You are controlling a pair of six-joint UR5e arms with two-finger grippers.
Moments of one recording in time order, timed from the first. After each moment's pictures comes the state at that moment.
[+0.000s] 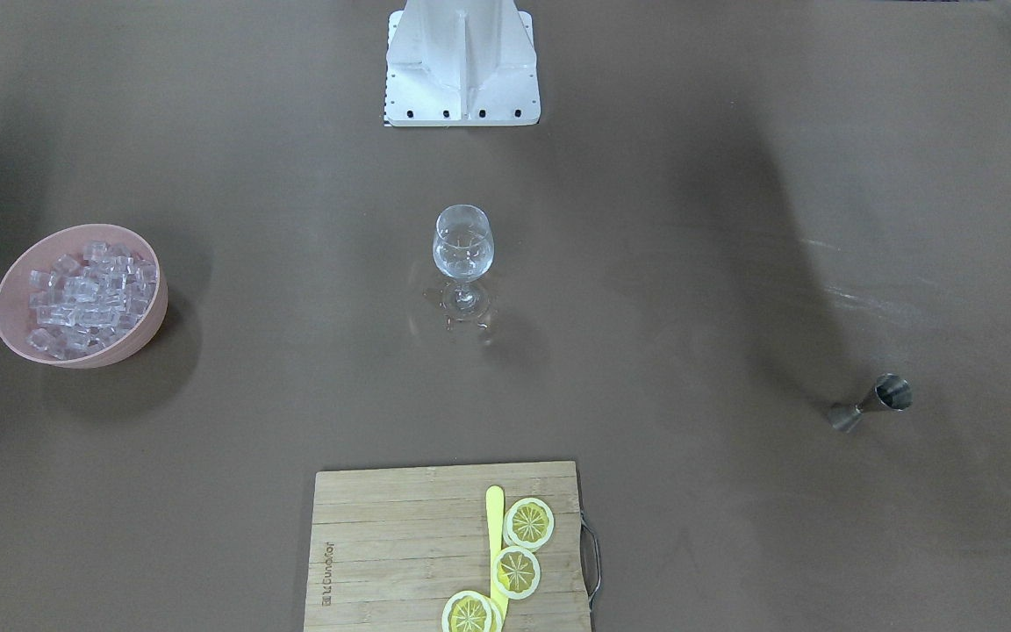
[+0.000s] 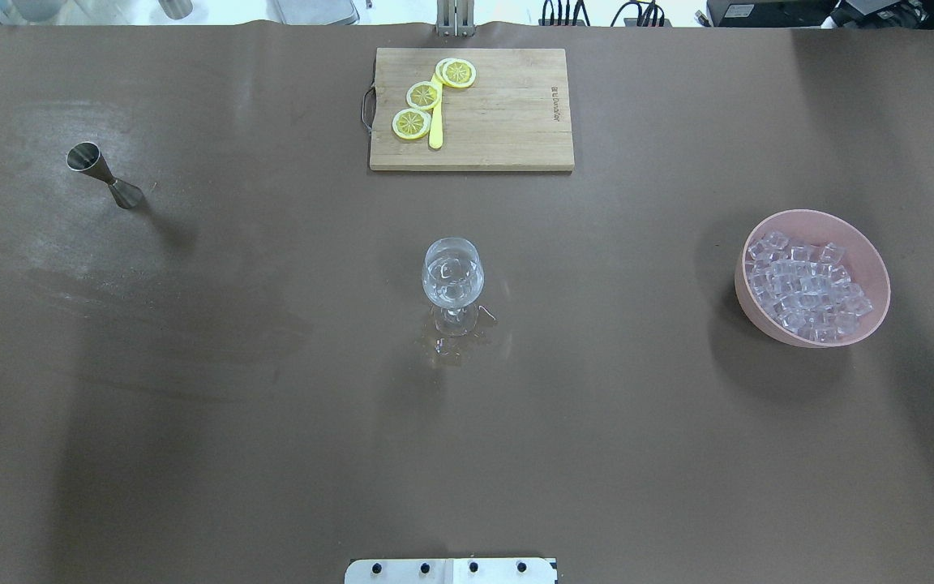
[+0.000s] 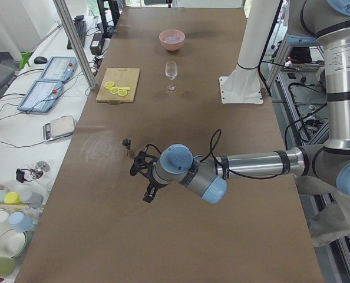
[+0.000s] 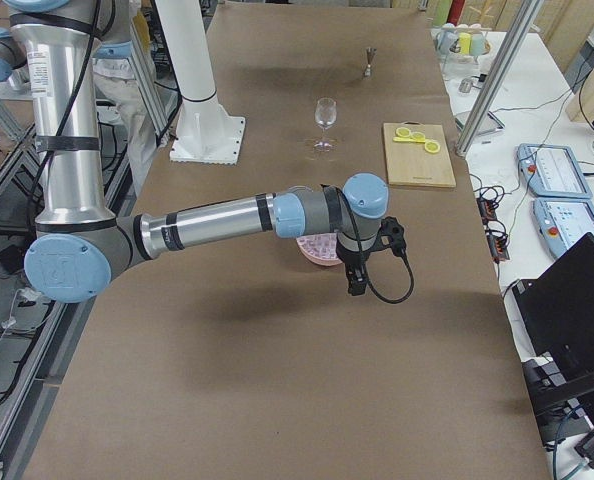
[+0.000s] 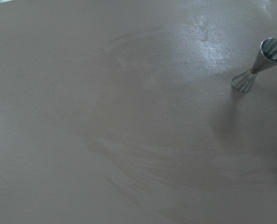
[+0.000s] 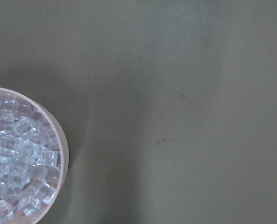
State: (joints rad) left arm -1.58 -1.39 -1.64 -2.25 -2.45 -0.11; right arm 1.46 -1.57 1.81 -1.66 2.38 -0.06
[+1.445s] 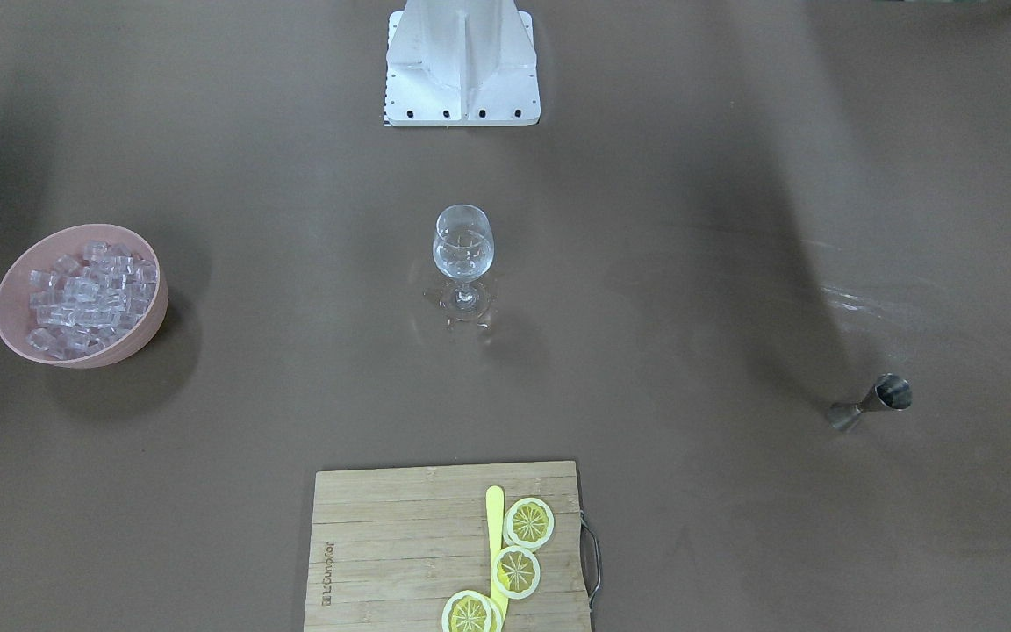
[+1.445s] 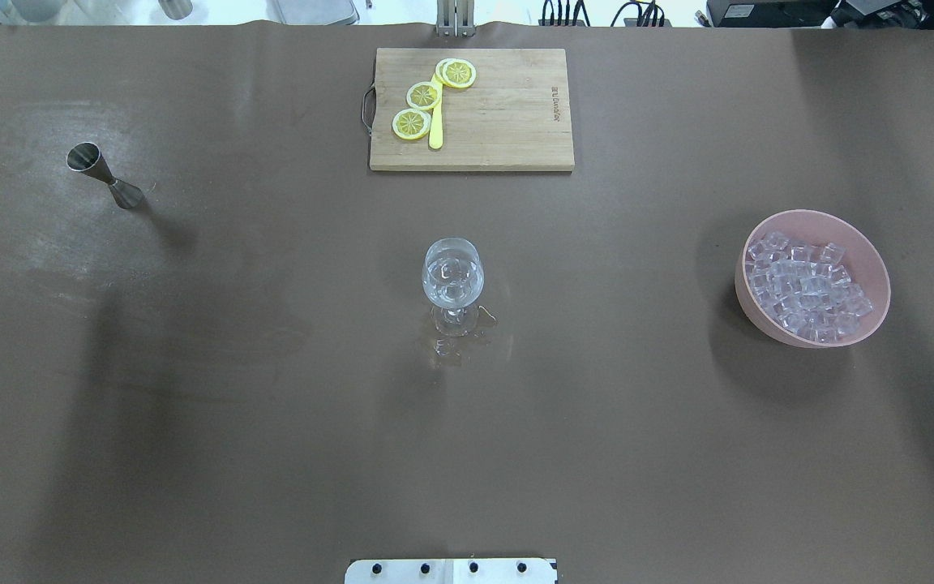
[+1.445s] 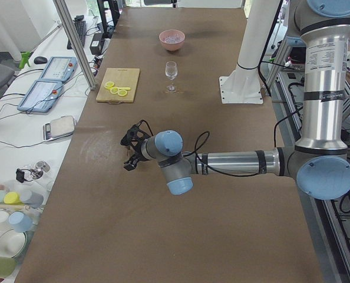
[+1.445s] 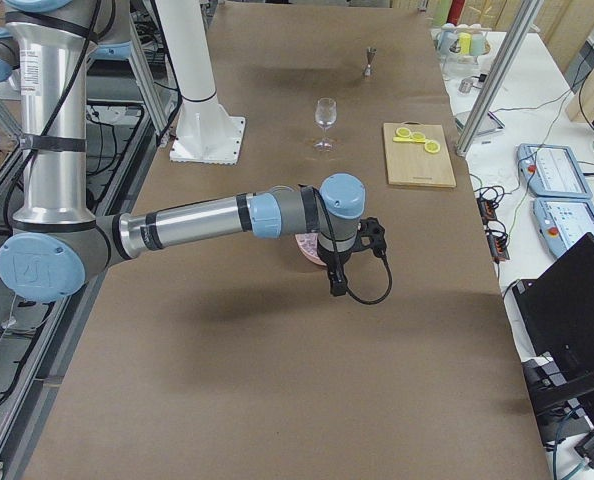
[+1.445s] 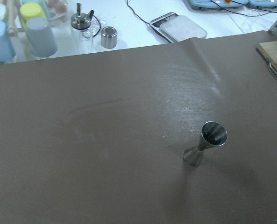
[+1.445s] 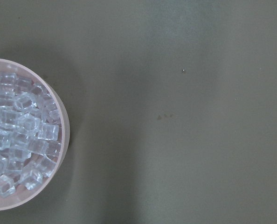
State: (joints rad) left arm -1.34 -1.56 -1.48 -2.86 -2.22 -0.50; right arm 1.46 -1.64 1.87 -1.66 2.38 -0.06
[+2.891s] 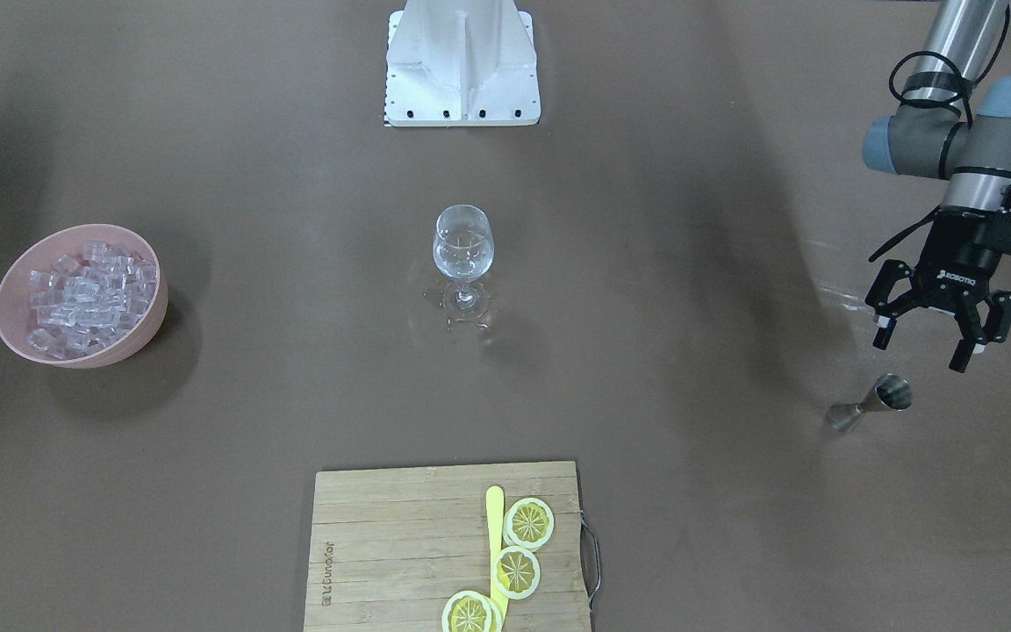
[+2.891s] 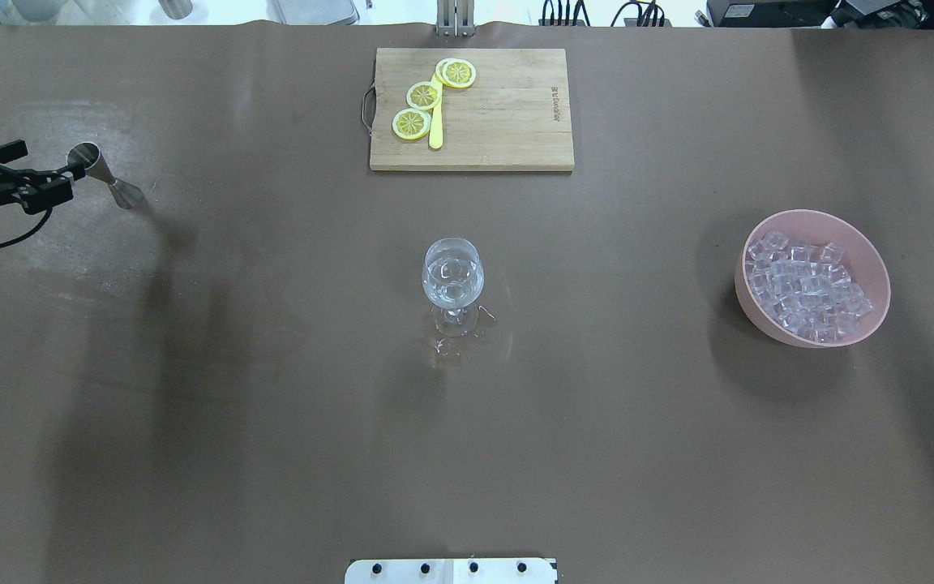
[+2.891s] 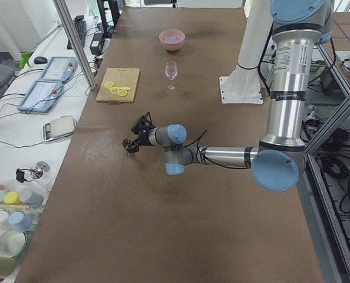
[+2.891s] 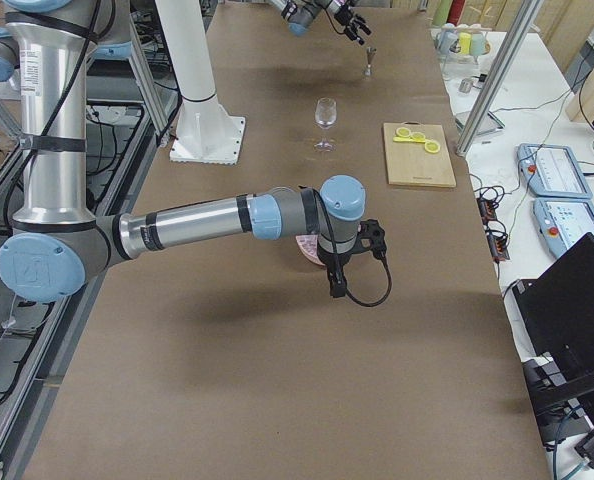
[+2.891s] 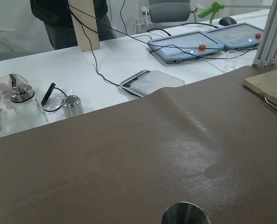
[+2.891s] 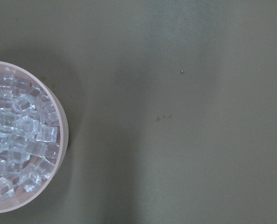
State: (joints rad) left arm -0.89 -1.61 -1.41 -3.07 -1.52 -0.73; right arm 1.46 -1.63 1.86 -1.66 2.38 -0.05
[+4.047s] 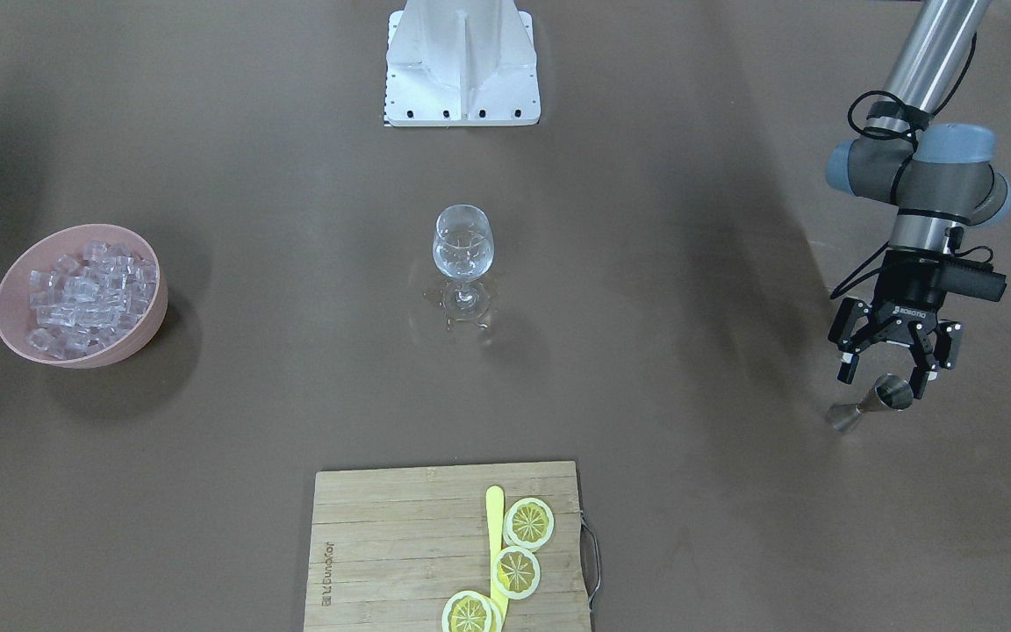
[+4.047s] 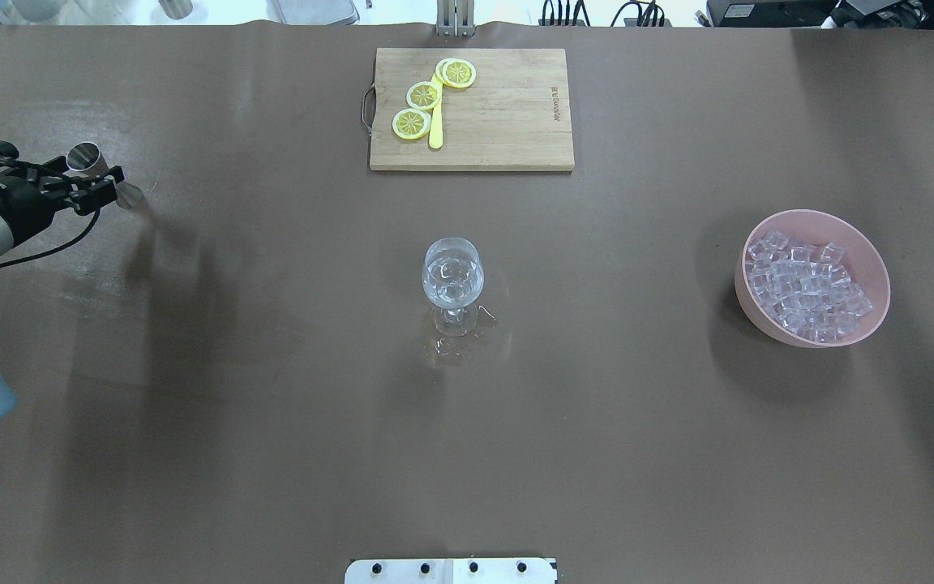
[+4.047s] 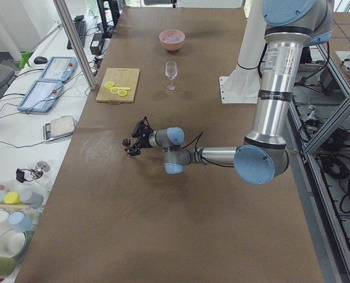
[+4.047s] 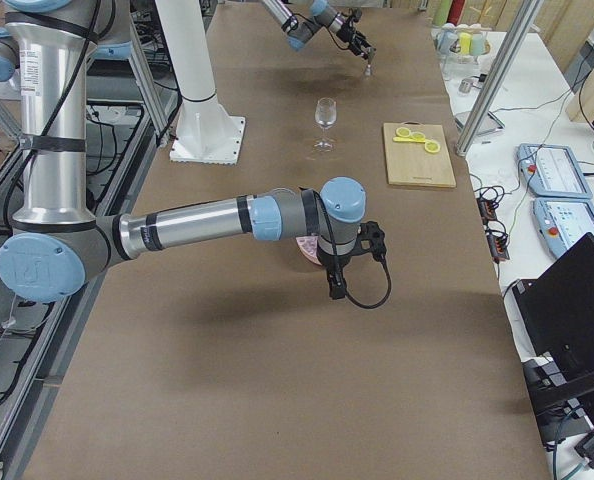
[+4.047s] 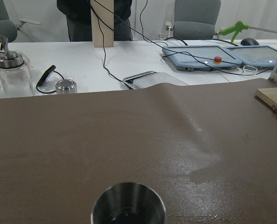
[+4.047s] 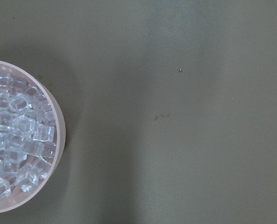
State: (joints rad) left arm -0.81 -1.71 -1.25 -3.10 -1.37 -0.88; right arm 1.46 -1.63 1.85 -1.66 2.38 -0.05
